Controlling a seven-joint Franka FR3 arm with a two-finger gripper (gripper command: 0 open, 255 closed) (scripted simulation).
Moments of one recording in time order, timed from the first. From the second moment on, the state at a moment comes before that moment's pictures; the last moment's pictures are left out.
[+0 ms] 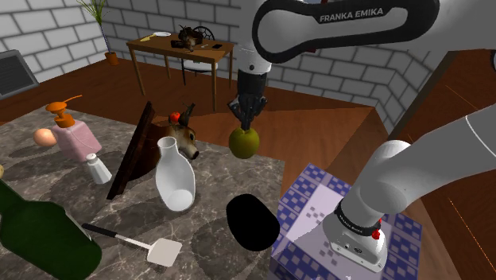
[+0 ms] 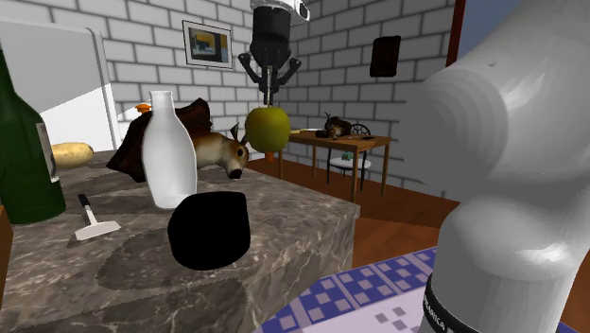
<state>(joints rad) -0.02 -0.47 0.27 -2.29 0.22 1.82 0.41</state>
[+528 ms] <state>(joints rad) 0.00 -0.52 0.30 -2.24 0.24 1.72 0.48</state>
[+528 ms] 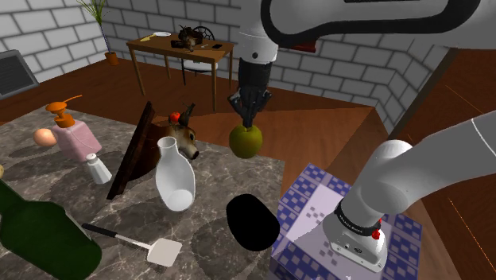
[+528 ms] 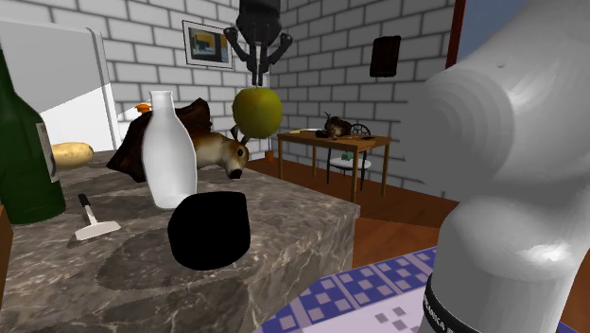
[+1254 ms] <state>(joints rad) 0.10 -0.70 0.42 -2.19 0.35 1.55 0.69</state>
